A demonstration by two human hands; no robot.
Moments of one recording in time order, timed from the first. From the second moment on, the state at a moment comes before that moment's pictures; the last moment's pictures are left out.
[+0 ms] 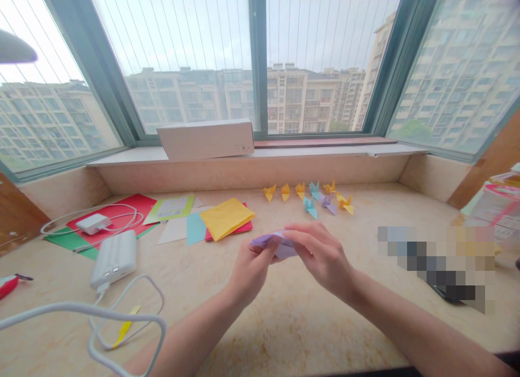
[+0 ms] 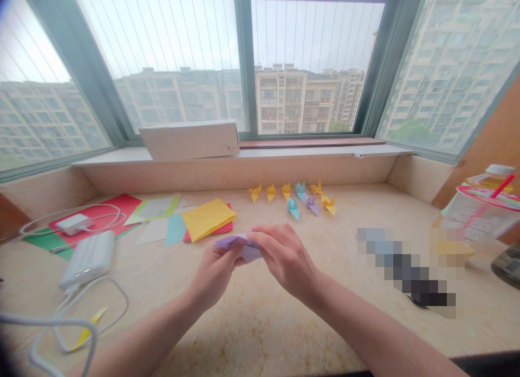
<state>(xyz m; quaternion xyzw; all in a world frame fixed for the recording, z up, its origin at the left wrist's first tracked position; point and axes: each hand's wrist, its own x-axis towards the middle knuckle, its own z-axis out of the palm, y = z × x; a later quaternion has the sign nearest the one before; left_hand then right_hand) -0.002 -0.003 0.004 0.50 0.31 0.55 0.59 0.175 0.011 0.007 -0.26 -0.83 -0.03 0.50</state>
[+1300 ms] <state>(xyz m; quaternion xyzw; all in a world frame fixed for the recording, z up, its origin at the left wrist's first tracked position) -0.009 0.003 0.017 0.47 0.36 0.64 0.49 0.186 0.026 0.022 -0.28 -0.78 0.21 0.52</state>
